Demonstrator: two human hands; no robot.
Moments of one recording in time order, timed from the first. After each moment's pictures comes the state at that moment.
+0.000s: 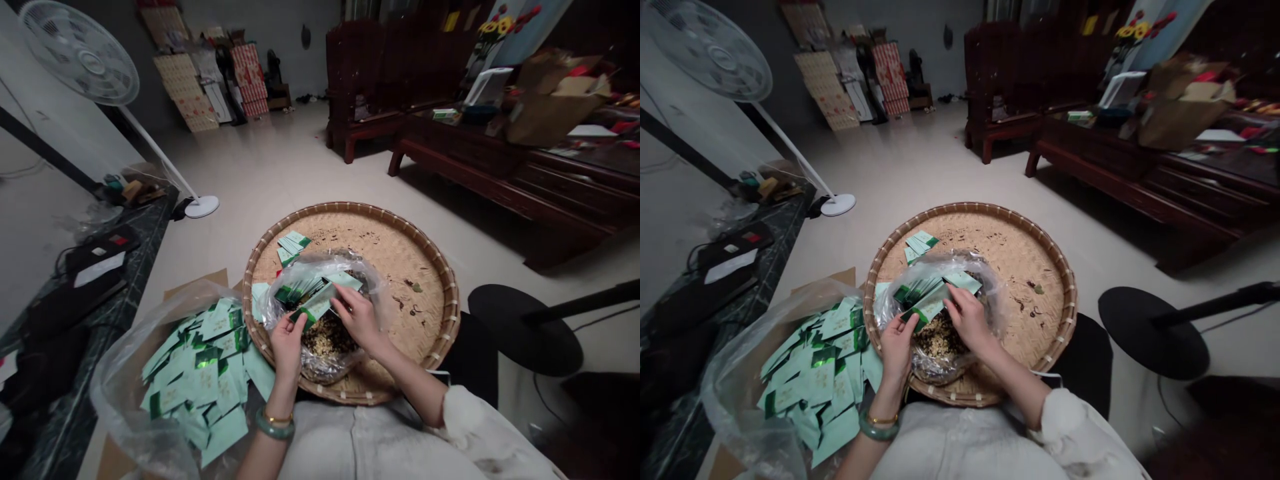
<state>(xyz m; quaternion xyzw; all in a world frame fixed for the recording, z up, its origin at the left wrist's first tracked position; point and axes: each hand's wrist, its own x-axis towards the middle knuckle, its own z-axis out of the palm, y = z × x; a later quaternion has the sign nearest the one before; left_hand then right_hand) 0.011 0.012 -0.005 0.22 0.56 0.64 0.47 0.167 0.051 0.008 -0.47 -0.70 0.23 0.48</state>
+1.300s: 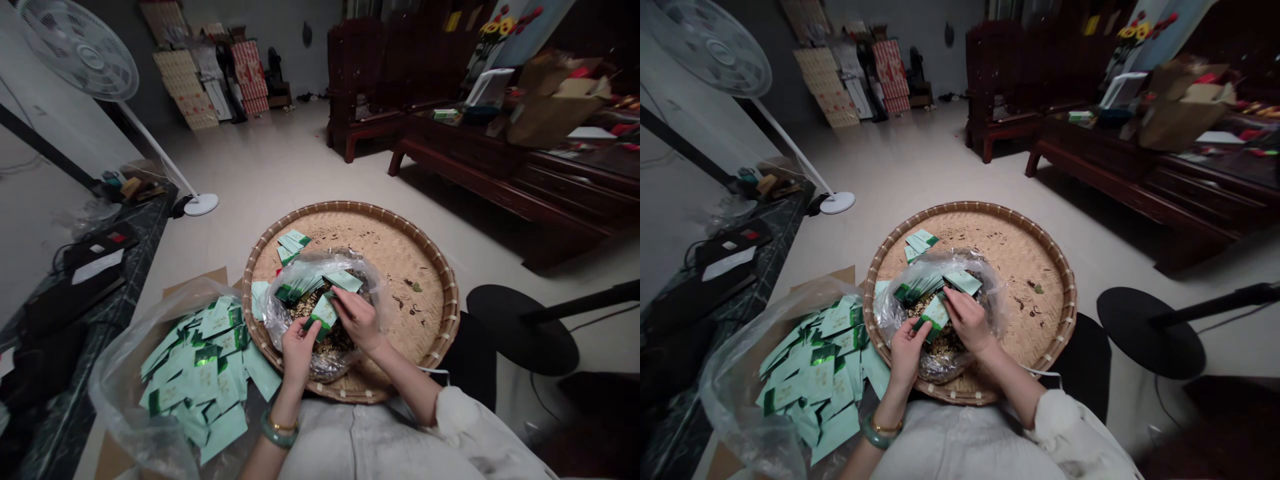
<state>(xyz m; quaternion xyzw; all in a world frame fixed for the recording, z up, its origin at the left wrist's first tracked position) 0.024 -0.003 -0.001 0.30 0.58 0.58 0.49 0.166 0.048 0.002 -0.41 -0.73 0.11 0.53</state>
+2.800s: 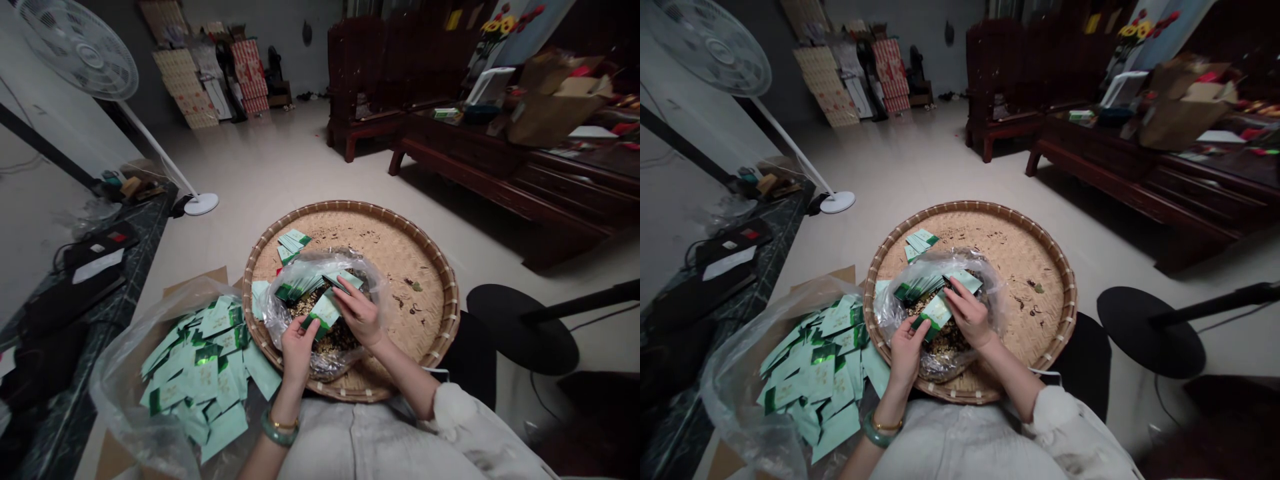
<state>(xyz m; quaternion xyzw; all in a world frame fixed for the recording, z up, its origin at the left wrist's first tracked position) 0.026 -0.002 0.001 0.28 0.56 0.59 0.51 0.167 0.053 0.005 -0.36 -0.72 0.10 0.59</state>
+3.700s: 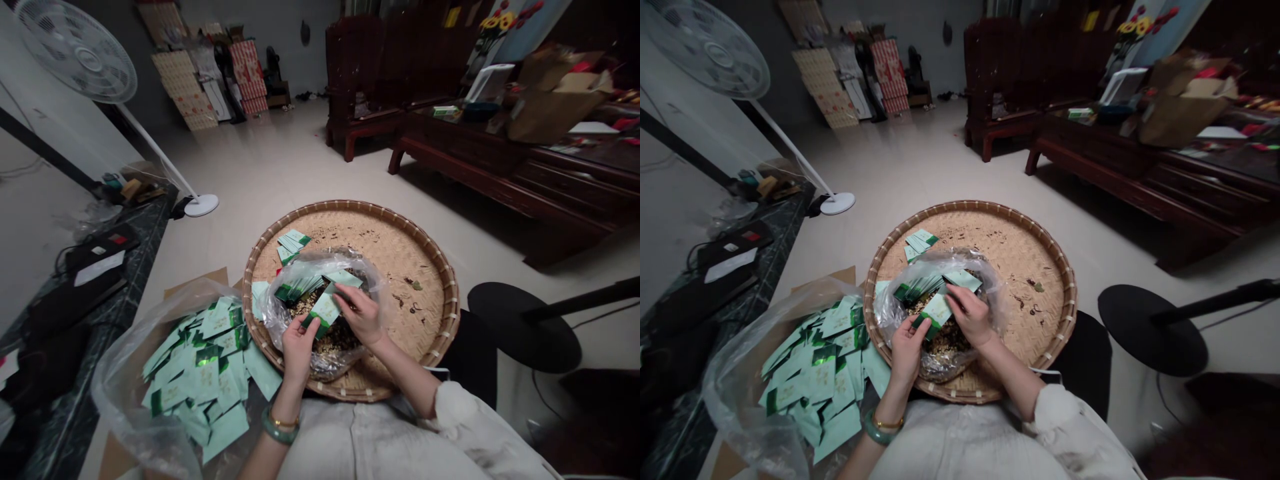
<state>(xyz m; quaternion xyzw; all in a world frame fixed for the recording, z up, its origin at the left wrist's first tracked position) 0.027 0.000 0.002 0.29 0.56 0.59 0.51 0.168 0.054 0.005 -0.42 -0.68 0.14 0.58</state>
